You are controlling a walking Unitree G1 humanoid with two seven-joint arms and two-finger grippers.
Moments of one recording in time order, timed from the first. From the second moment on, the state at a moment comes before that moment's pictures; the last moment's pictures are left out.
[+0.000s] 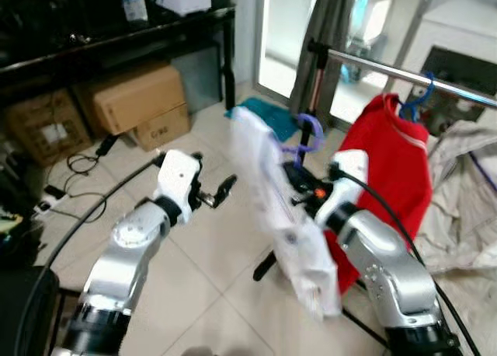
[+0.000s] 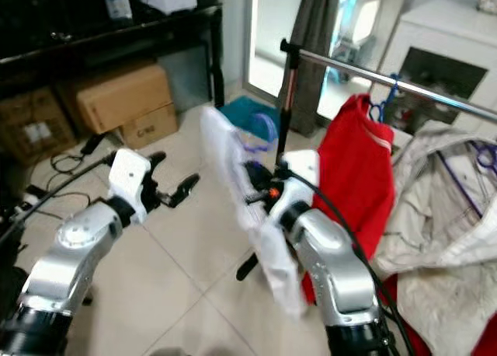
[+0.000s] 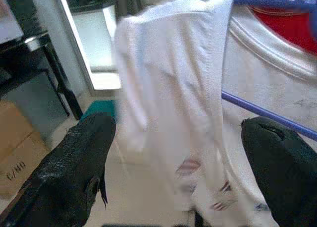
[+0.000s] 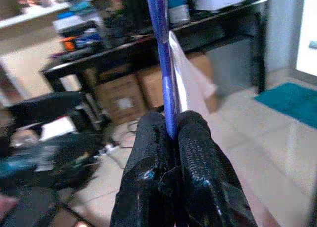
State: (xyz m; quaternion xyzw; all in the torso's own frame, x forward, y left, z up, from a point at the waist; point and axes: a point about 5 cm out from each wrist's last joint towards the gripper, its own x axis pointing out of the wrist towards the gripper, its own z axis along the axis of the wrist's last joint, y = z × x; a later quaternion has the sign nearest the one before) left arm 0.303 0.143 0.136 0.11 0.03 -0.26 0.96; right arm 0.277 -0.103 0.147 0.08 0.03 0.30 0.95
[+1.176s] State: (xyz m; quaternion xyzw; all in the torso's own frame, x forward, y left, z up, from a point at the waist) left arm 0.337 0.122 0.148 0.14 -0.06 -0.27 0.95; right arm 0.267 -0.100 0.172 0.10 0.00 0.36 0.93
